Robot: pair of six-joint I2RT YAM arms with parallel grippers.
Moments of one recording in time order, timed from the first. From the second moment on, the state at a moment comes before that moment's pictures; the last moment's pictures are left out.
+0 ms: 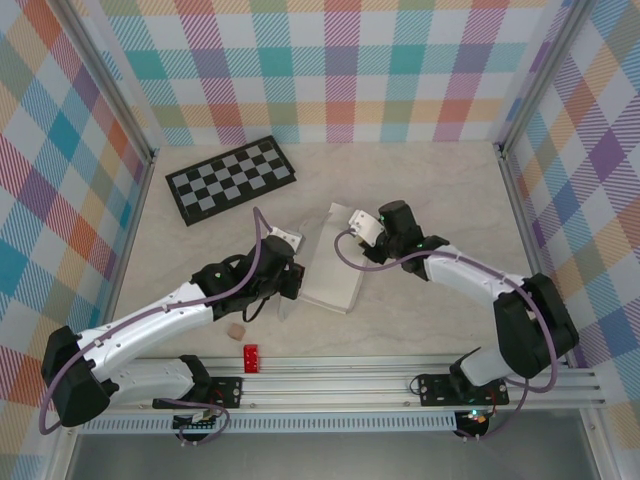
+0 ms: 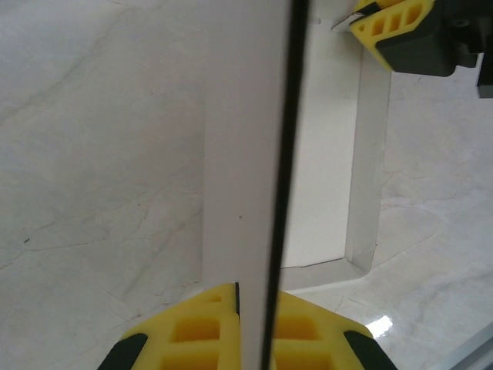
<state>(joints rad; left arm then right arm) -0.89 1.13 0.92 -0.58 -0.19 -0.43 0.56 1.47 0.87 -0.14 -0.04 -0.55</state>
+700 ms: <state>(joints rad) -0.89 1.11 0.89 -0.50 -0.21 -0.44 0.46 1.44 1.12 -0.41 -0.35 -0.53</state>
